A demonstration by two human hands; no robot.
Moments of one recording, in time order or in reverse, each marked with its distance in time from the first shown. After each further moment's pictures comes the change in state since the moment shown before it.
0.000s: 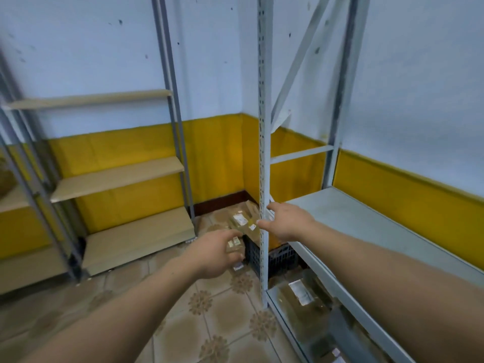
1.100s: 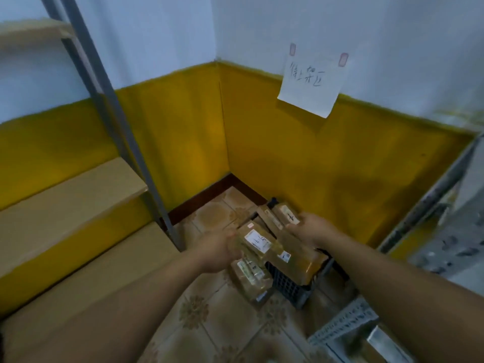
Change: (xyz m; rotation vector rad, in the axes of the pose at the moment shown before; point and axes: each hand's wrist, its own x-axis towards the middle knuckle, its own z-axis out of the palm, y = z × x) left_hand 0.589 -0.317 -0.066 0.014 -0.375 0.155; right_hand 0.570 -0.016 0.097 0.257 -0.197 0.549
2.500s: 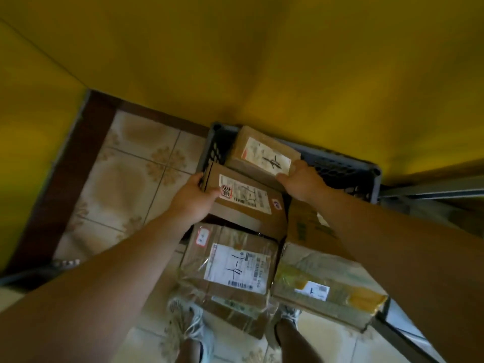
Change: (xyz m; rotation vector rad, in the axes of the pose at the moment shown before) left_hand 0.641 -0.092 0.191 -0.422 -0.367 -0.166; right_hand 0.540 0.168 0.229 0.540 -0.112 0.641
